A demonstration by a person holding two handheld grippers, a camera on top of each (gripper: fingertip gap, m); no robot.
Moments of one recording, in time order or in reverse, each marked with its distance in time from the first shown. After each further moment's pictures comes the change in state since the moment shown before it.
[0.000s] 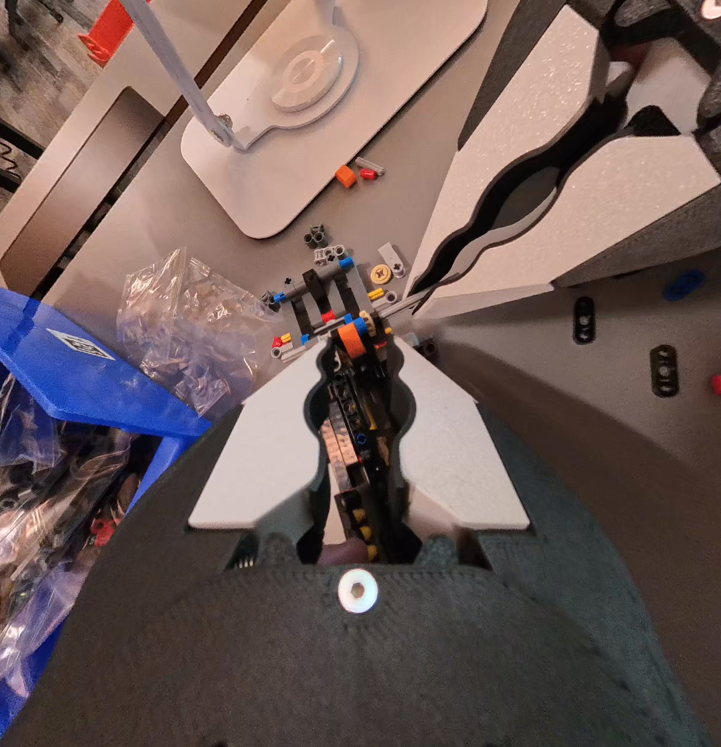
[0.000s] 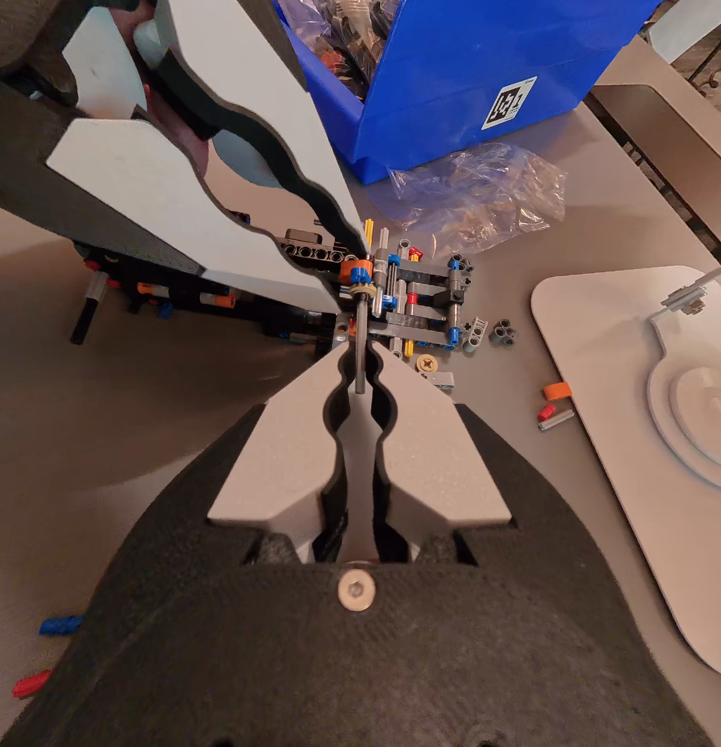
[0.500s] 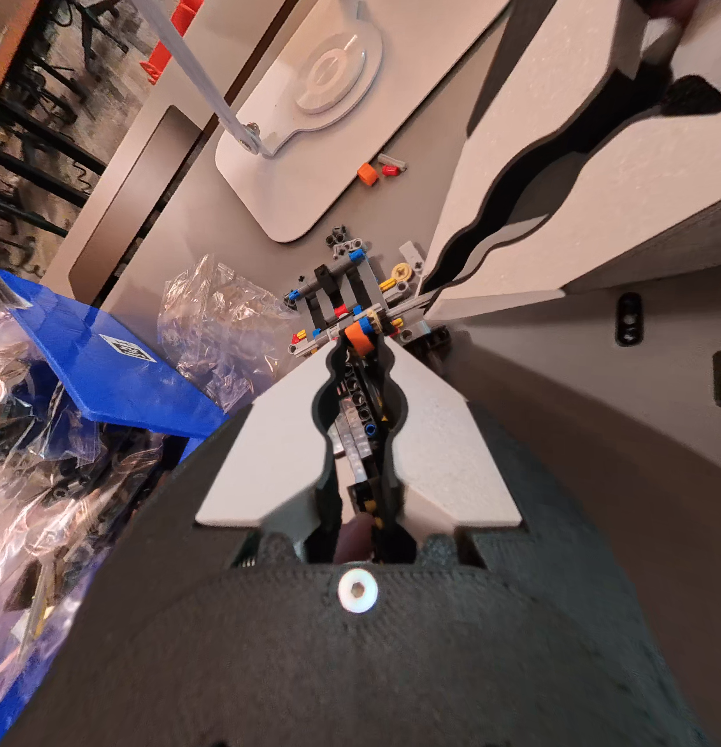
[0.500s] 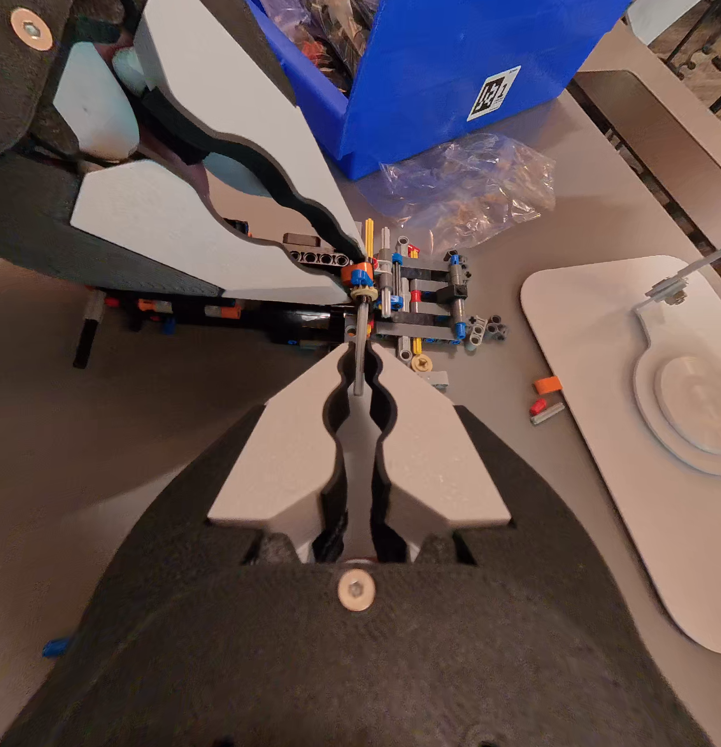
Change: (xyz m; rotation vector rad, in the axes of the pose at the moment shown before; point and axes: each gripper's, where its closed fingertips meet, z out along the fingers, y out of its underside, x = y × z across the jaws) left arm -0.008 0.000 0.004 -0.008 -0.108 0.070; right arm 0.003 -0.001 0.002 -0.030 0.048 0.013
